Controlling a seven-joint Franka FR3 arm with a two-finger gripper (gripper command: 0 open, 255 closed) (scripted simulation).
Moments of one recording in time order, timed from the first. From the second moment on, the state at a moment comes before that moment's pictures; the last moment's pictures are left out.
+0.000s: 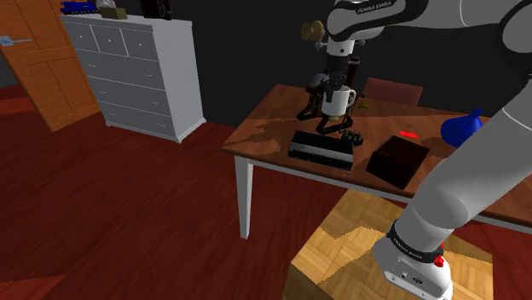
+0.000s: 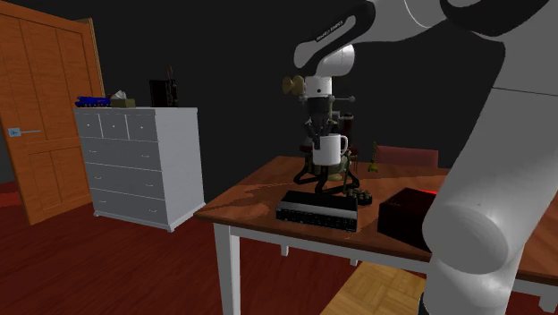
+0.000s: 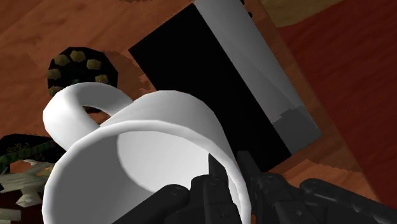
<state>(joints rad) -0.16 -0.19 -0.25 -2.02 -0.07 1.79 -0.23</state>
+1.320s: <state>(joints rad) -0.38 -0.81 -0.39 -2.44 -0.31 1.62 -0.46</state>
